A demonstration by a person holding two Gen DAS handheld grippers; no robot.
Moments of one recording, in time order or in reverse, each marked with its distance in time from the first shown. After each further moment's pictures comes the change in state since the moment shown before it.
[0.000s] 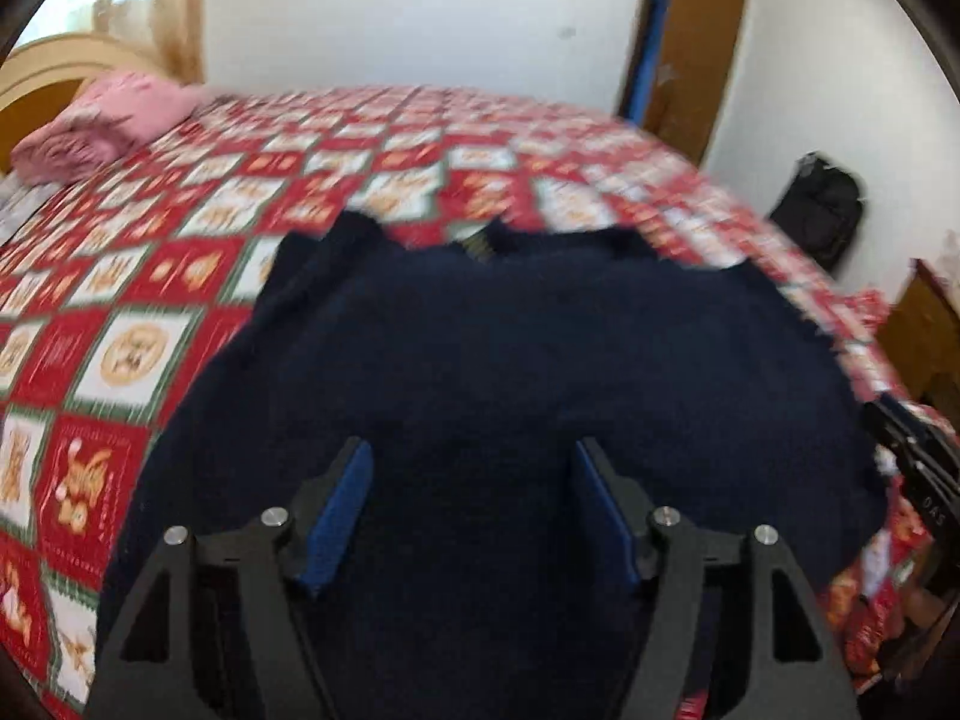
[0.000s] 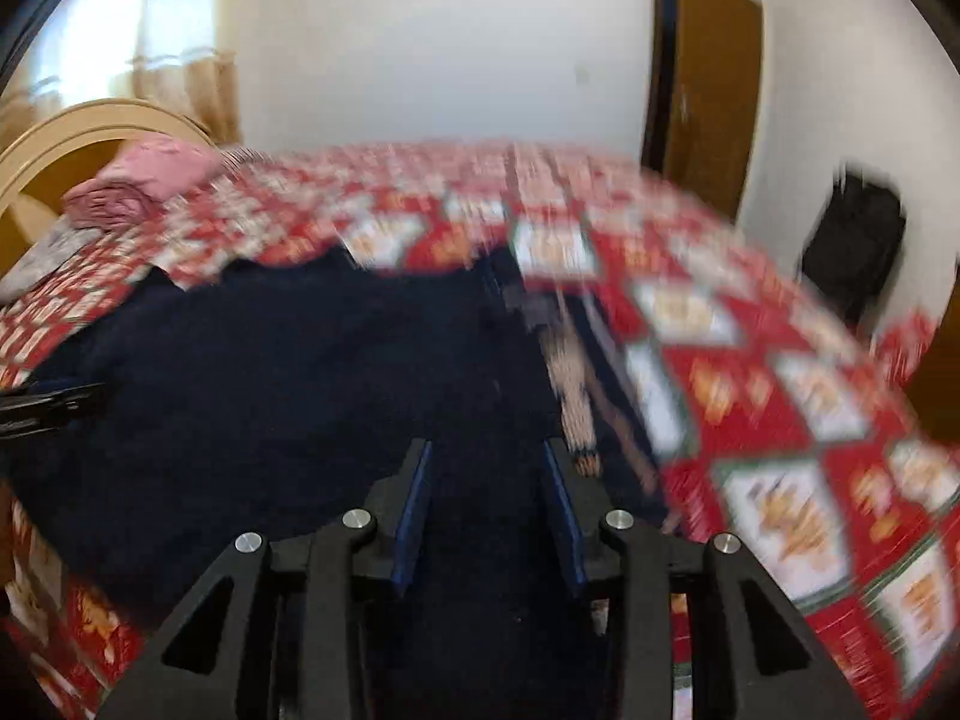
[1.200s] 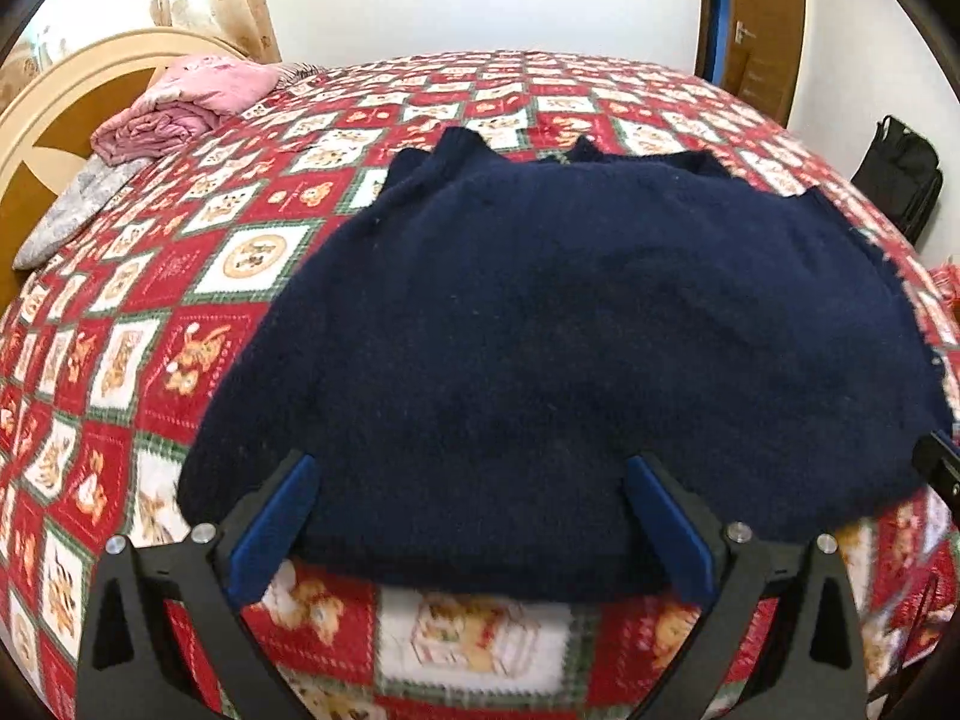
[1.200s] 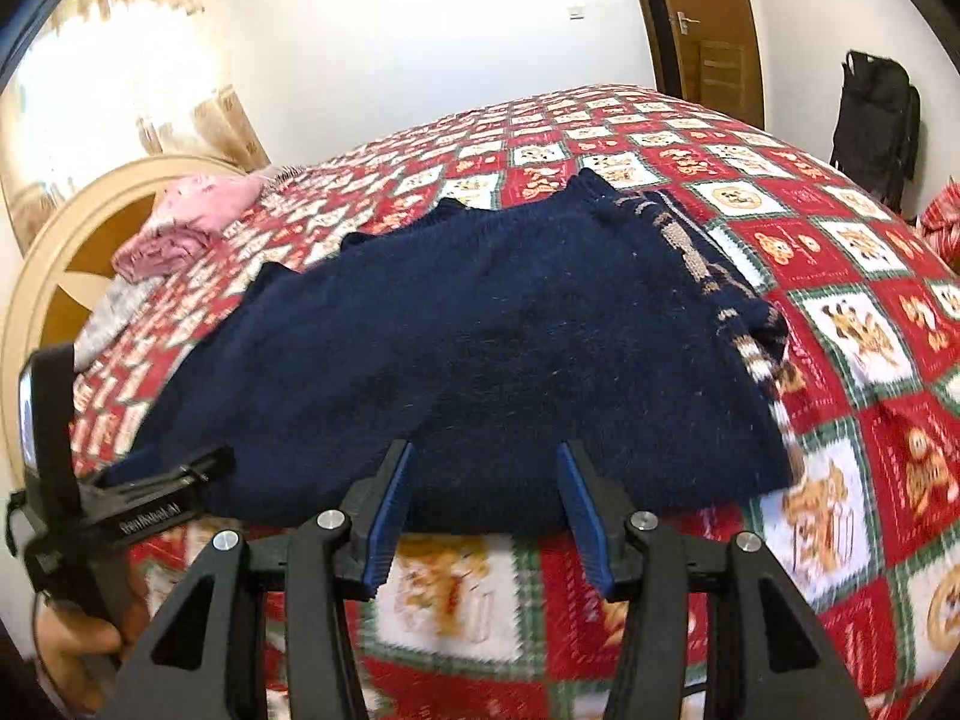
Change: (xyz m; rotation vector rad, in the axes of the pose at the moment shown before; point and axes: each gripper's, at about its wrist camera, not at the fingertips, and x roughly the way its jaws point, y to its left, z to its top) left arm -0.035 -0.003 -0.049 -0.005 0.055 0.214; right arm -0.086 0.068 -0.039 0.137 0.062 0.160
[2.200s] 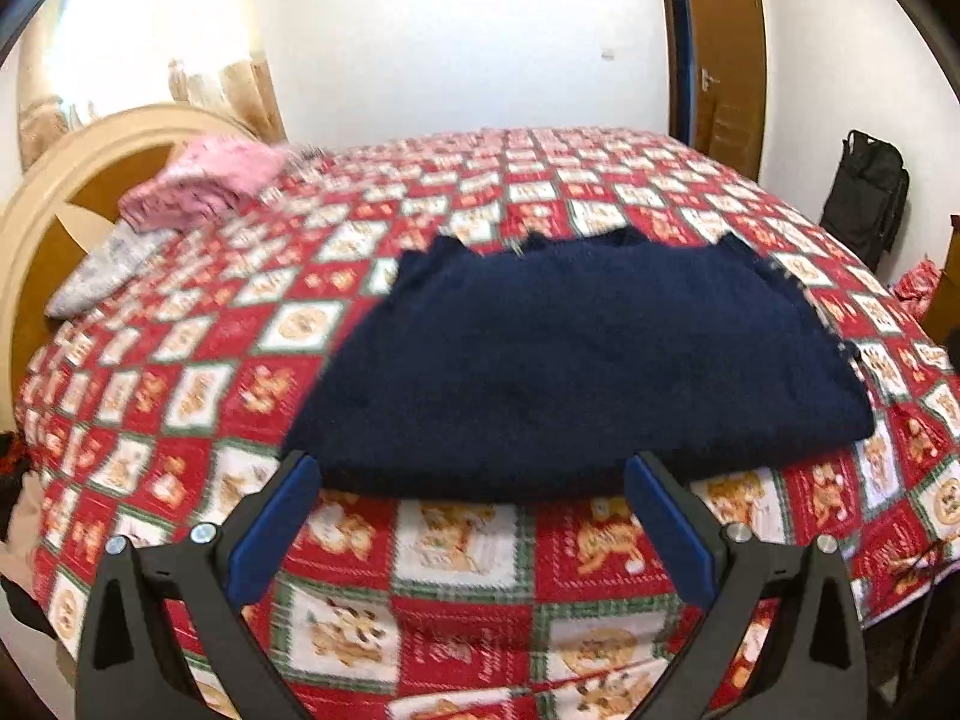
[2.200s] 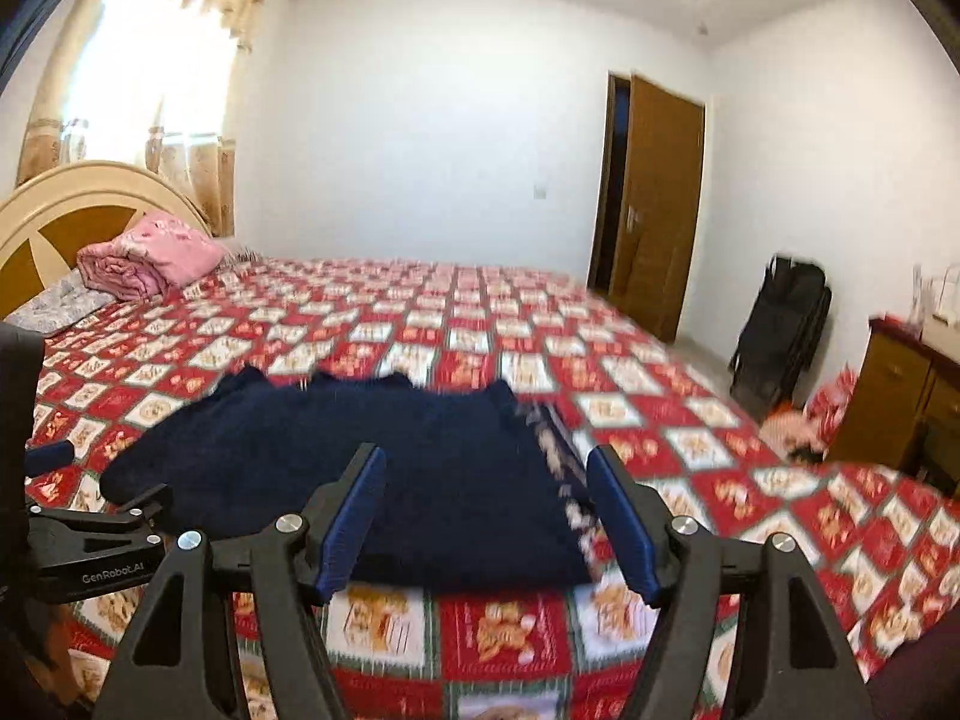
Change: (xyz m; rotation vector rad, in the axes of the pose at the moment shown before) left arm -0.099 -0.013 -0.025 0.054 -0.209 0.040; right arm -0.135 0.050 -0.003 -0.261 -0.430 -0.276
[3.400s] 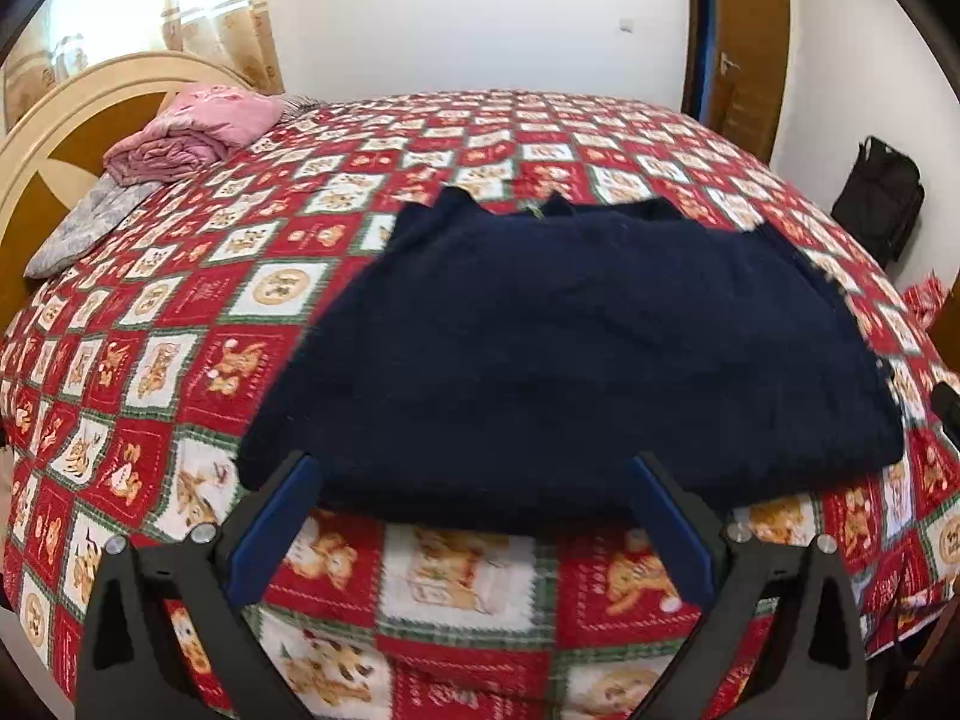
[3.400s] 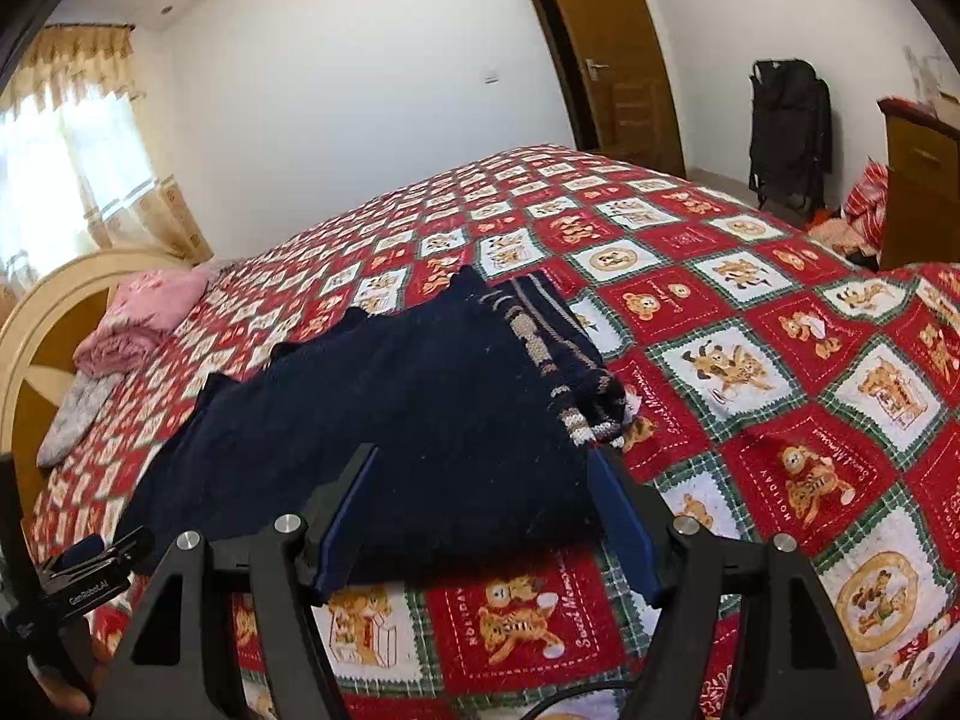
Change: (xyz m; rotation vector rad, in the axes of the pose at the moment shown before) left arm 0.053 0.015 0.007 -0.071 0.115 -0.042; right arm 0.105 -0.073 -0.050 0.396 0.296 0.114
